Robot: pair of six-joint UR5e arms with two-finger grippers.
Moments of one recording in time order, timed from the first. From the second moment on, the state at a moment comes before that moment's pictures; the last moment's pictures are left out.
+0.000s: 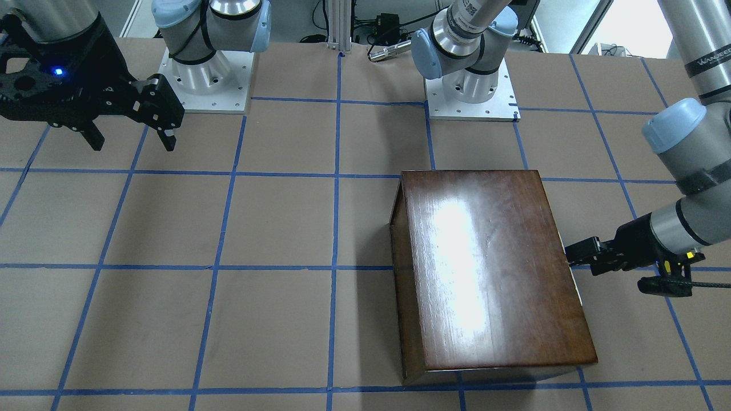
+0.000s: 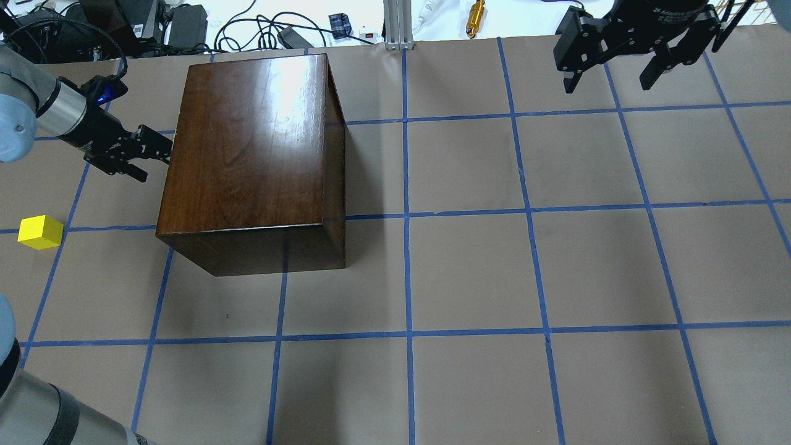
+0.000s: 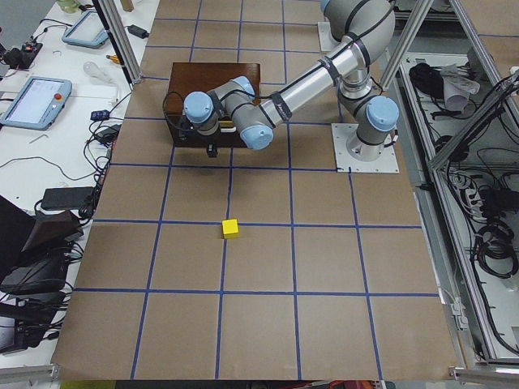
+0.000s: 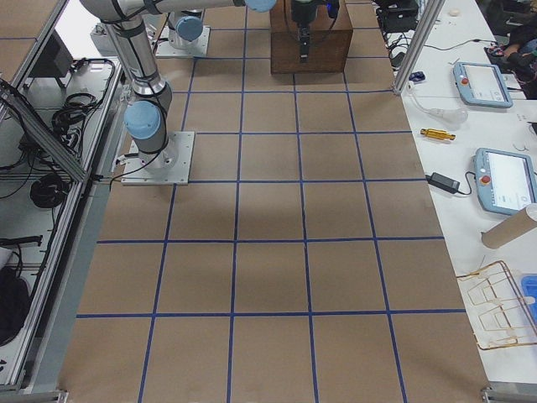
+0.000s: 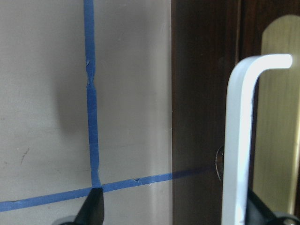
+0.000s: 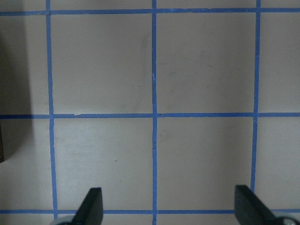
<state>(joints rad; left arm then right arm) -1.09 -1.97 -1.61 -1.32 1.29 0.49 1.54 -1.53 1.41 -1.53 -1.56 -0.04</state>
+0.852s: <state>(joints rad) -1.09 -1.97 -1.61 -1.31 1.33 0.49 1.54 -1.53 1.41 -1.53 -1.56 -0.04</state>
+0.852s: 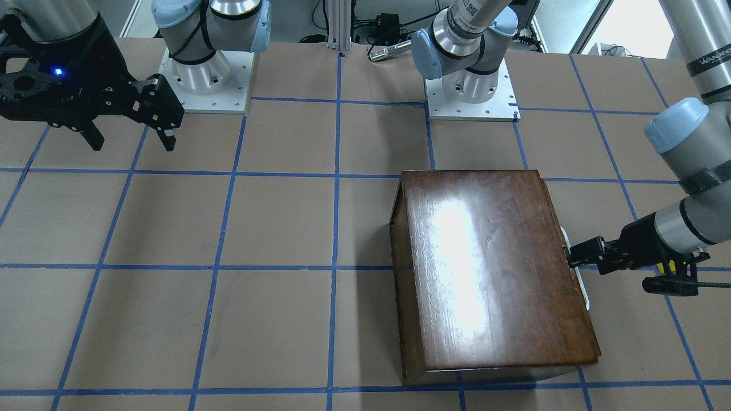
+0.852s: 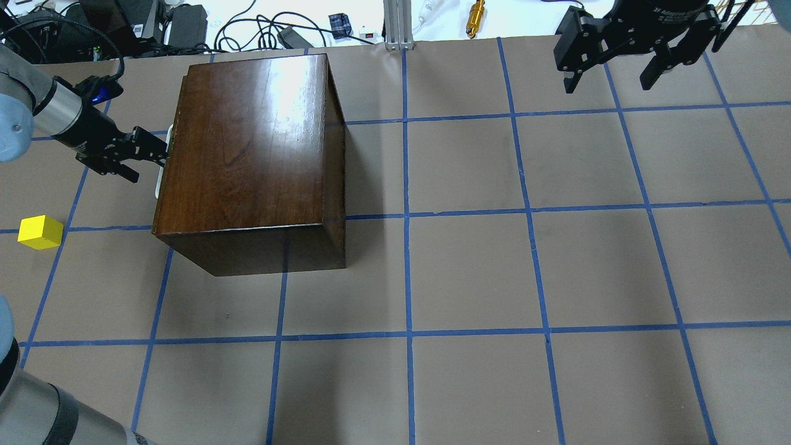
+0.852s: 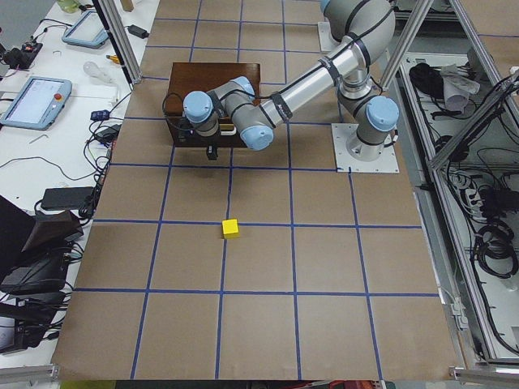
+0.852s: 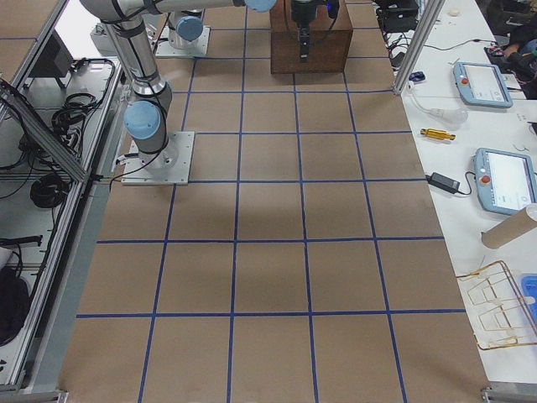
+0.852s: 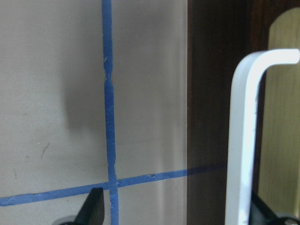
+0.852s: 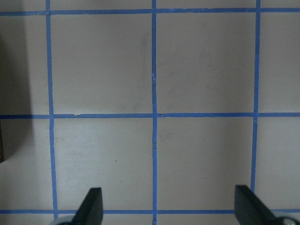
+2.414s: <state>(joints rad) -1.04 -1.97 -1.60 -1.30 1.37 0.52 1.54 -1.53 1.41 -1.53 -1.56 -0.04</state>
